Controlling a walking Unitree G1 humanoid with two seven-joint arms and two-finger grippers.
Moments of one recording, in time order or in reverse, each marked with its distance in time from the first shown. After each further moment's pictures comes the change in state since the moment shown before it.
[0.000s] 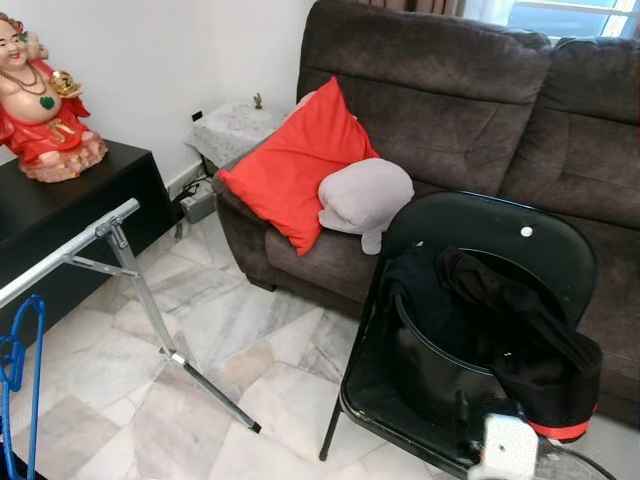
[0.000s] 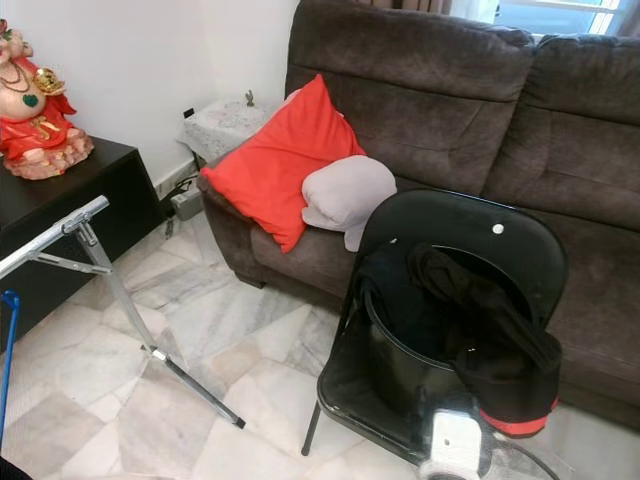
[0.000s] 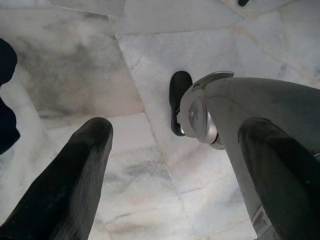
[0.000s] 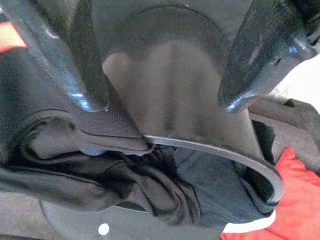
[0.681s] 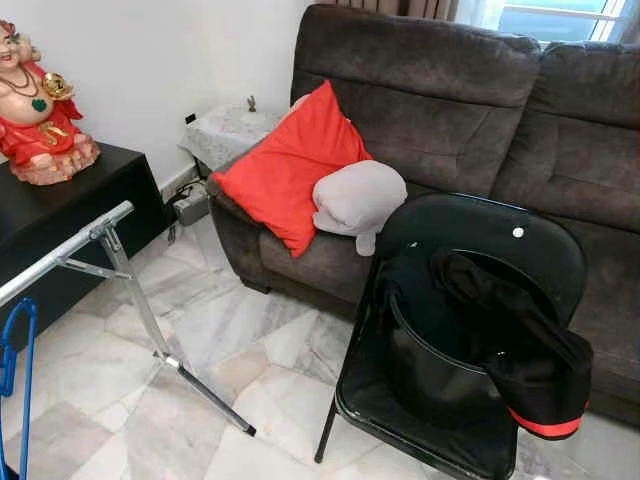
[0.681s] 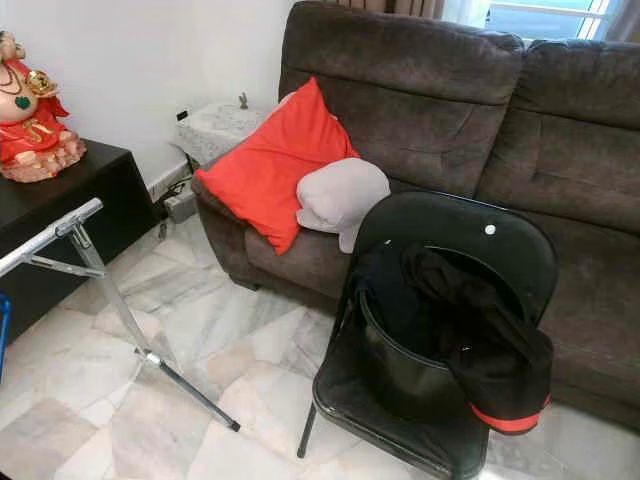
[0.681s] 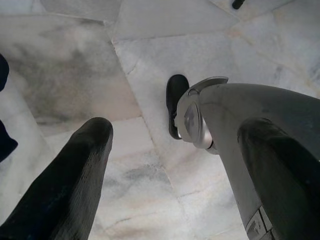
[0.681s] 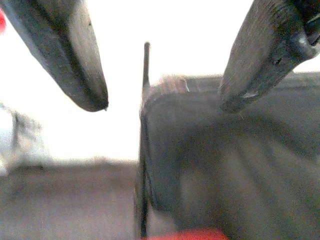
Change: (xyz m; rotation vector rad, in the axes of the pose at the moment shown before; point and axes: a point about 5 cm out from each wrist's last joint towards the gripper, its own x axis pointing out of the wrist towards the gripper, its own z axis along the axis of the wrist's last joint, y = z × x) left arm 0.000 0.000 0.002 0.002 -0.005 -0.003; right arm -0.047 -0.026 -0.054 0.172 0.485 -0.245
